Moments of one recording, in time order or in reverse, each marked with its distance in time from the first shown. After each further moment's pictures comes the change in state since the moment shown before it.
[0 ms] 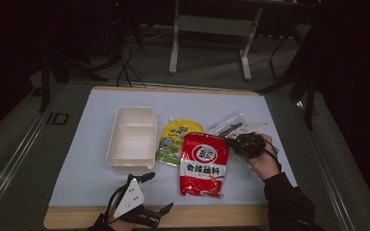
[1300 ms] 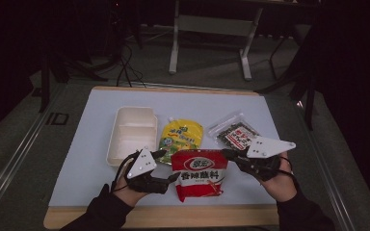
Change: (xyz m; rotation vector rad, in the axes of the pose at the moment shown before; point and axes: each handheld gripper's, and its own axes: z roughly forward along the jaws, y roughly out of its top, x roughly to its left) left arm 0.043 0.059 0.038 0.133 -0.014 0.012; right arm 0.077 0.028 -0.095 -0.211 0.110 -0.226
